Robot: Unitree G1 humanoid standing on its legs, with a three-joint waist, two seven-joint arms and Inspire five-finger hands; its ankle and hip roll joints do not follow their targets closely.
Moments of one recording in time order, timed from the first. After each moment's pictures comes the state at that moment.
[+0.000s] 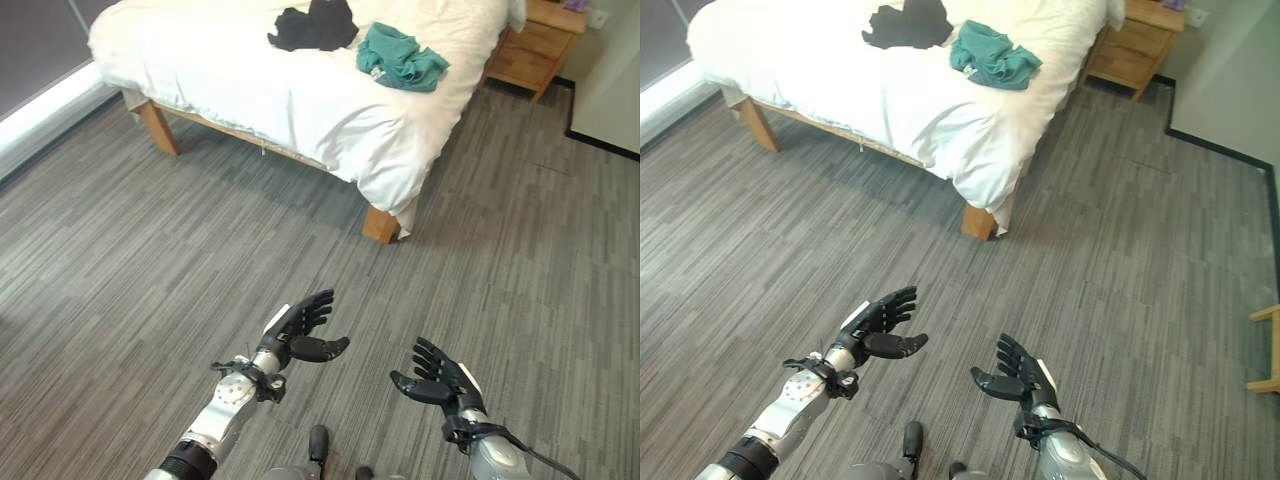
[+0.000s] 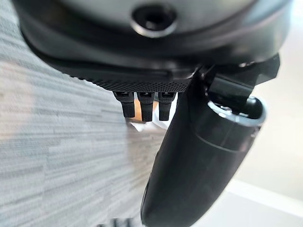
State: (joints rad) left arm -0.12 0.35 -0.44 0.40 -0.45 -0.14 -0.11; right arm 0.16 -0.34 0.15 0.35 0.46 -0.12 0.07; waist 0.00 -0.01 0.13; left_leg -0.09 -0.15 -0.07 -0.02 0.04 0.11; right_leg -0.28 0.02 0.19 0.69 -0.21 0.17
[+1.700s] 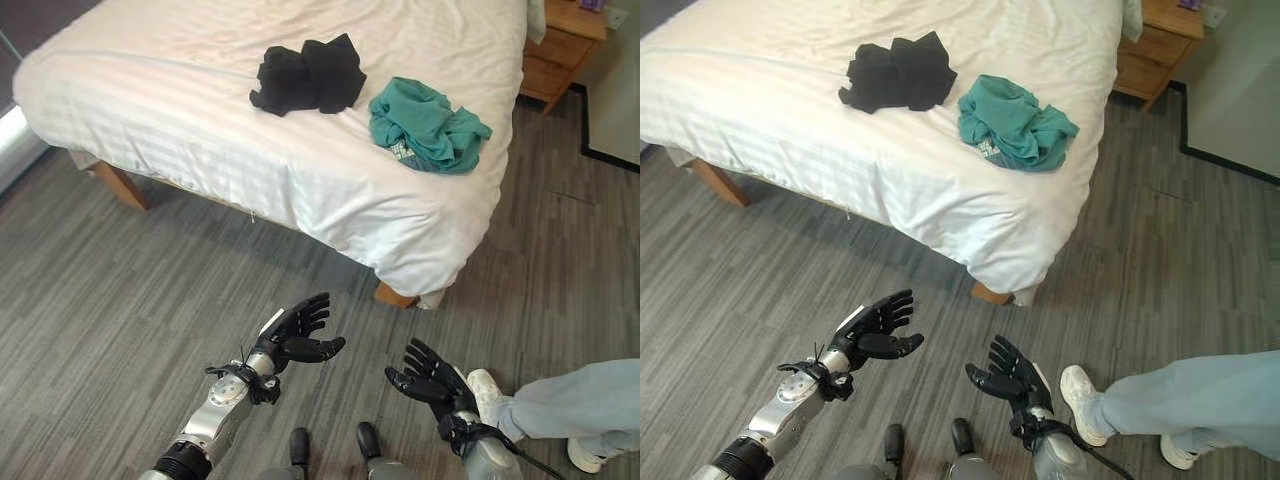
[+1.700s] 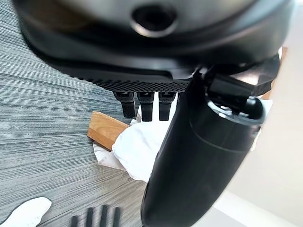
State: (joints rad) left arm -0.13 0.38 -0.44 0.38 -0.57 -0.13 -0.15; right arm 0.12 -0.30 0.12 0.41 0.59 -0.11 0.10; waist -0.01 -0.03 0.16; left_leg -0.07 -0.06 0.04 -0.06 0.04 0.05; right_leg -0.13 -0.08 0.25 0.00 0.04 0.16
